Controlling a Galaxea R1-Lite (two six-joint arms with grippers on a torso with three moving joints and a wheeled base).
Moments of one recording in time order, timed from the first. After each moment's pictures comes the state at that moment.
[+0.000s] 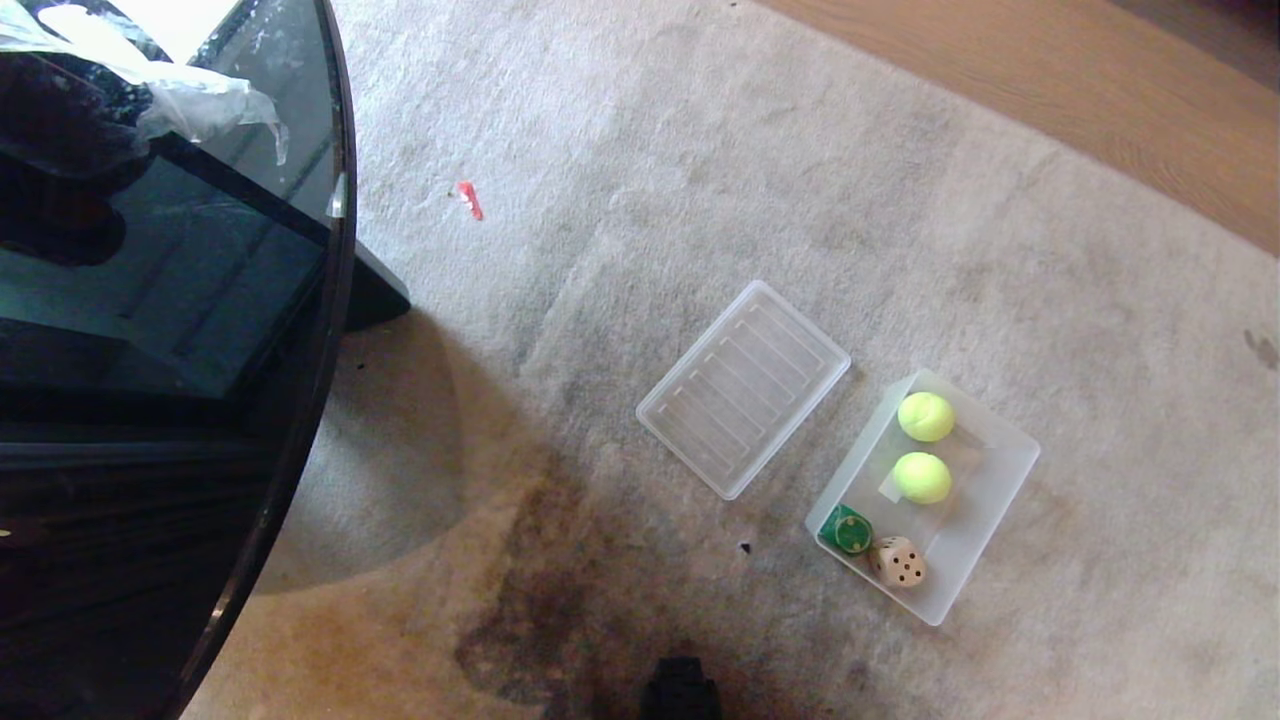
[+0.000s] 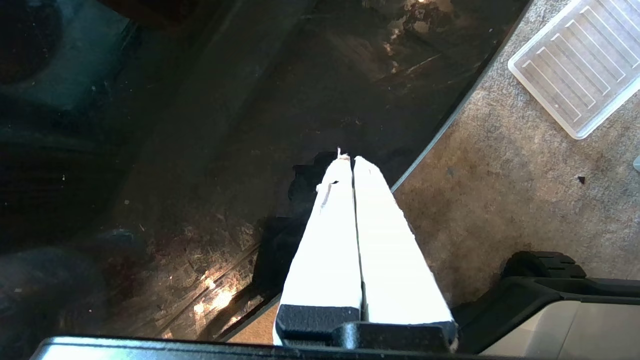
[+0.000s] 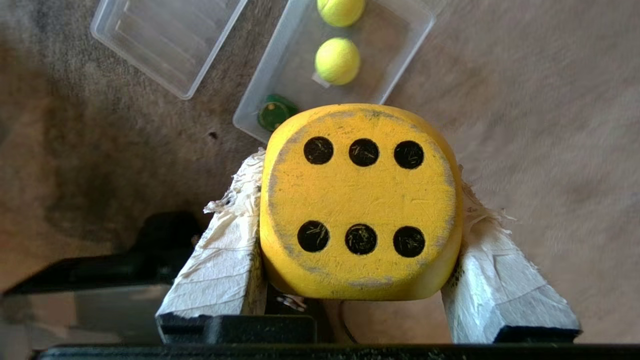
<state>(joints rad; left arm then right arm) 0.00 0.00 0.00 0.01 0.01 -0.01 0.01 0.55 -0.39 0.10 0.01 0.11</state>
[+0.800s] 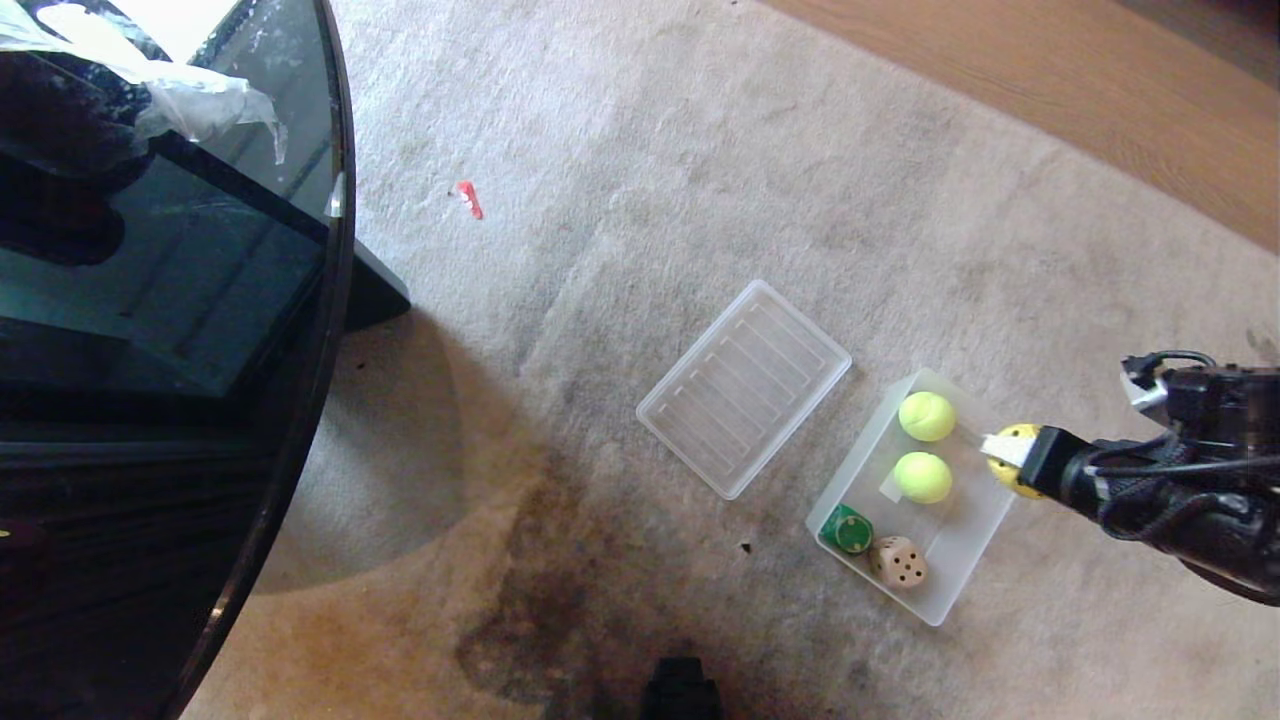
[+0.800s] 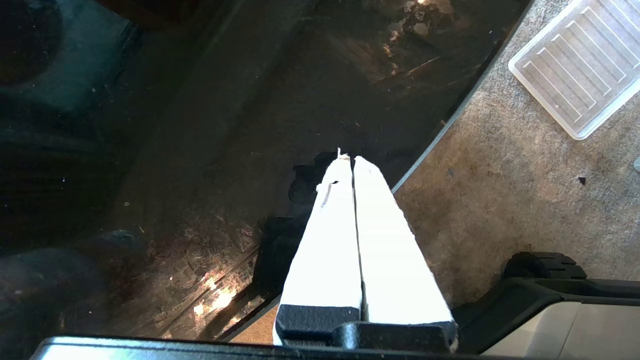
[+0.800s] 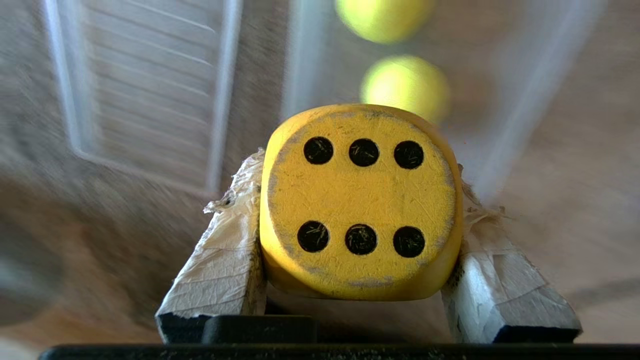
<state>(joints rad) 0.00 0.00 0.00 0.01 0.01 -0.01 0.08 1.65 -0.50 -0.72 -0.01 0.50</state>
